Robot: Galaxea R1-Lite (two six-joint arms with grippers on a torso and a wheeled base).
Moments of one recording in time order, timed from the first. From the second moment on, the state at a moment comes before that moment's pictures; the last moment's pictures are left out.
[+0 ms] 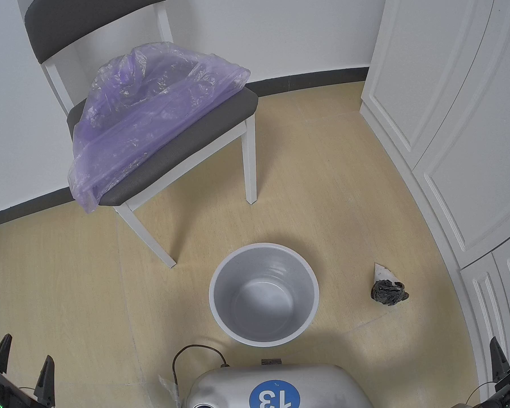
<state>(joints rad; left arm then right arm) 0.00 0.02 -0.02 0.00 -0.03 0.00 0.00 0.02 -0.02 0.00 -0.01 0.00</state>
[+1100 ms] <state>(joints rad) -0.04 0.51 -0.43 -0.11 -0.03 0.02 0.01 0.52 -0.35 -0.23 0.07 0.00</state>
